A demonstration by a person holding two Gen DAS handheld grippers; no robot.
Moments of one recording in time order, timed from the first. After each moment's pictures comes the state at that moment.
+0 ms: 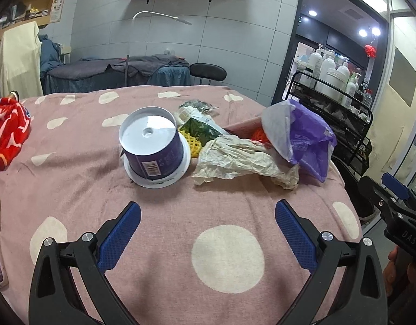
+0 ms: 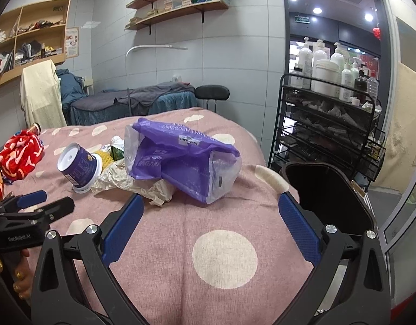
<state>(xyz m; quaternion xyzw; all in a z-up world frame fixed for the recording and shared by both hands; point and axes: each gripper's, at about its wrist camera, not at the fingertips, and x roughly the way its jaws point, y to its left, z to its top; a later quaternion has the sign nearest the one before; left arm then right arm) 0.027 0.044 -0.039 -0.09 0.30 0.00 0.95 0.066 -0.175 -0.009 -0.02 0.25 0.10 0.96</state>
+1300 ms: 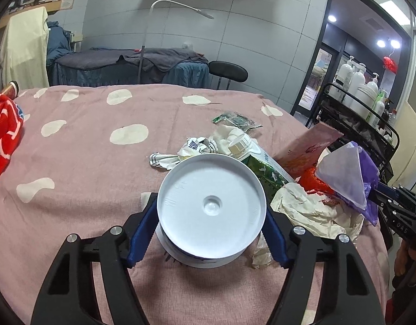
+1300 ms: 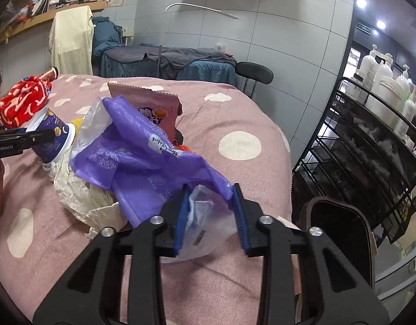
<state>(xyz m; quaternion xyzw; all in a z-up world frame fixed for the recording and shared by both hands) 0.106 0.102 -0.042 -0.13 0.31 0.03 0.94 0.191 -0.165 -0.019 -0.13 0.30 0.19 0.93</state>
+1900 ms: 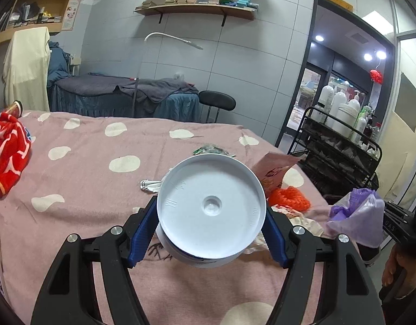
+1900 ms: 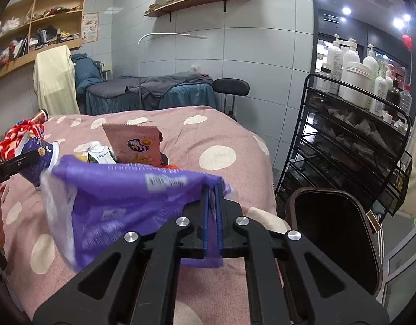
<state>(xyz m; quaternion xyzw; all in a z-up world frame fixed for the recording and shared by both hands) 0.067 0.072 0.005 -0.12 0.23 0.01 0.97 0.157 -0.202 0.007 -0.04 0.25 0.15 0.95</state>
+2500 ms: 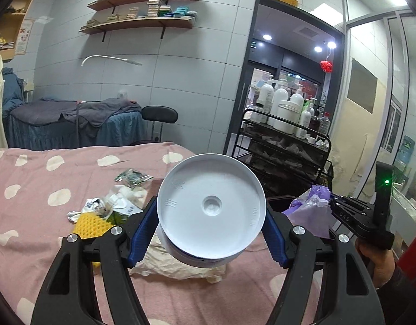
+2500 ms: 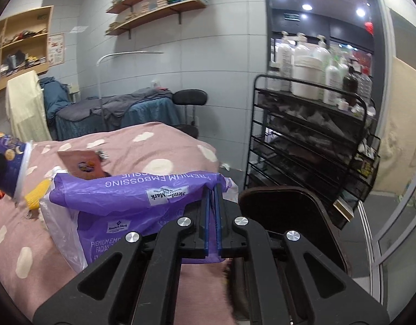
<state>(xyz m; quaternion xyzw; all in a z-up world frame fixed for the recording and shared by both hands) 0.076 -0.023 0.042 -0.07 0.20 -0.12 0.97 0.167 -0.298 0.012 0.00 0.25 0.05 0.97</state>
